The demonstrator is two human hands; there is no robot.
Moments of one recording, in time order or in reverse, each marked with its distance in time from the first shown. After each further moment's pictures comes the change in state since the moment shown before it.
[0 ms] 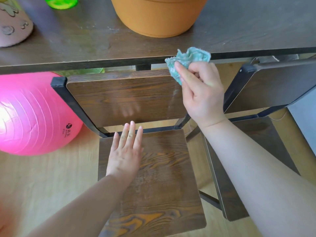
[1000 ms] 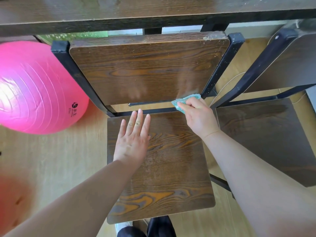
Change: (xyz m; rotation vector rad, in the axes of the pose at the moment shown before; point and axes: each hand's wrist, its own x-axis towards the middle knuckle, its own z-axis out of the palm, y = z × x) left_hand -0.014 -0.011 0.019 0.015 -0.143 -0.011; right_hand -0.149 -0.001 0.053 -0.028 -0.721 0.242
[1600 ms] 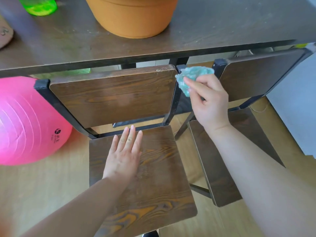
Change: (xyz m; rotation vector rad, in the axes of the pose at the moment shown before) left_hand -0.009 0.036 -0.024 0.026 0.154 0.119; right_hand 0.006 0.017 -0.148 0.219 0.594 -0.002
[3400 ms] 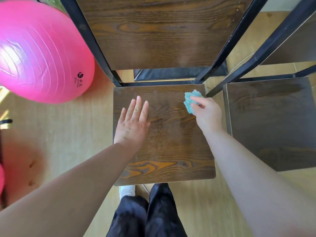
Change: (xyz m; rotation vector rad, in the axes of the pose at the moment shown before) left_hand -0.048 -0.035 0.049 -0.122 -0.253 -0.212; right_hand -0.166 -0.009 0.110 0.175 -0.504 0.871
